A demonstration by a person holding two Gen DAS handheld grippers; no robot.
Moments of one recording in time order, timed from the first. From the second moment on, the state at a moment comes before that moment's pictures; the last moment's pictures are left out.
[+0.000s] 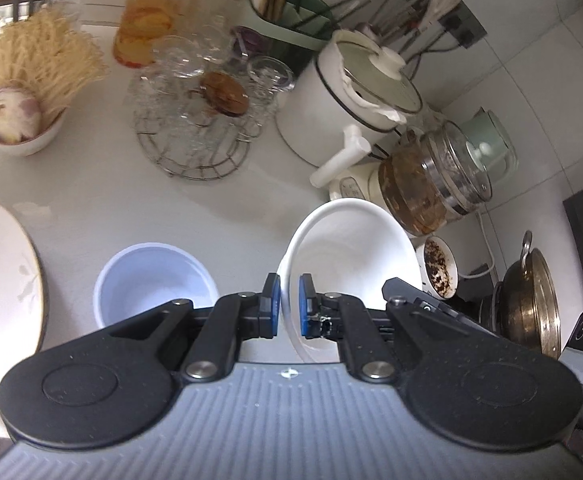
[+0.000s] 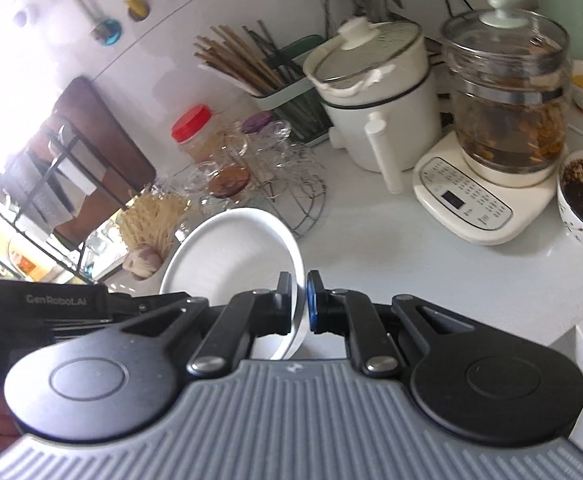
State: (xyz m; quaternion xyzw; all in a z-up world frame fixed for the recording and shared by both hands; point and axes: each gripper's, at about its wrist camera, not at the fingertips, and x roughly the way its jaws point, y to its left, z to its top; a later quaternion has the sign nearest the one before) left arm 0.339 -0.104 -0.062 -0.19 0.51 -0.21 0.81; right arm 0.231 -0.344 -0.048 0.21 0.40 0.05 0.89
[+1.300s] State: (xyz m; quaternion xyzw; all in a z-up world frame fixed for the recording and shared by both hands) left arm 0.351 -0.009 -0.166 -0.22 0.57 -0.10 0.79; right arm 0.282 -0.233 -0.124 0.11 0.50 0.09 0.86
